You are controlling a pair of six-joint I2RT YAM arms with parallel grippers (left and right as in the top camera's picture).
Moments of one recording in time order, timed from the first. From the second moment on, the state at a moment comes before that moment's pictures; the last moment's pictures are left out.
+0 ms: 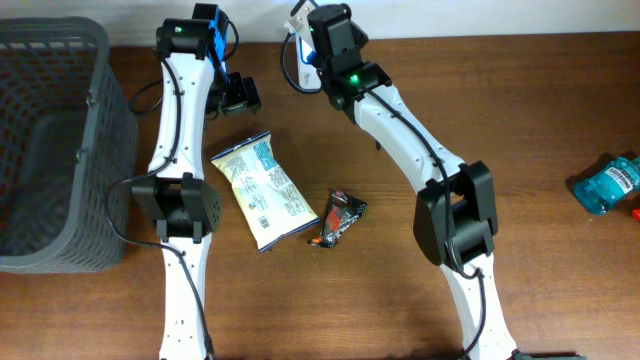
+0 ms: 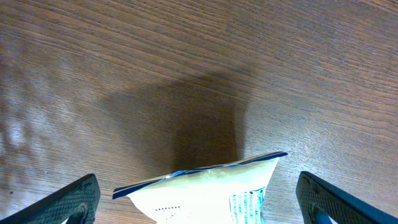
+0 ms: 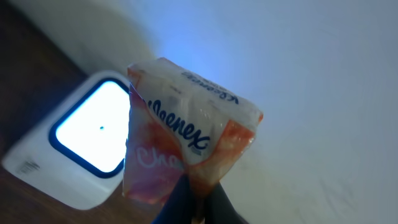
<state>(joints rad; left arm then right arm) -0.11 2.65 2.86 -1.69 0.03 -0.39 0.45 2.39 2.18 -0.26 0.42 -0.67</state>
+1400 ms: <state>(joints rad) -0.11 2.65 2.86 -1.69 0.03 -0.40 -0.70 2.16 1.96 -1.05 0.32 0.16</state>
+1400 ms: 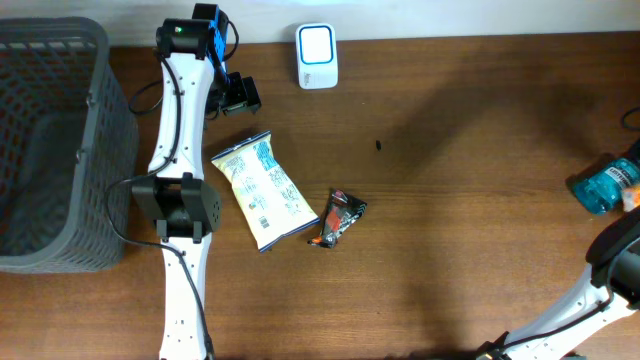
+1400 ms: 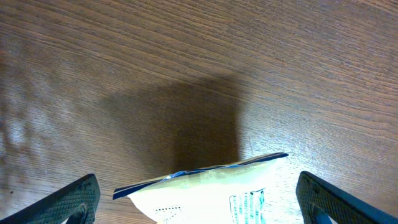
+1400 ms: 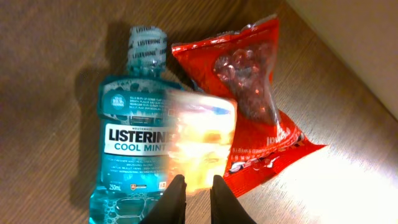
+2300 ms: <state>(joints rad) -0.11 2.65 2.86 -1.69 0.03 -0.40 0.00 2.16 1.94 -1.40 -0.73 -0.01</state>
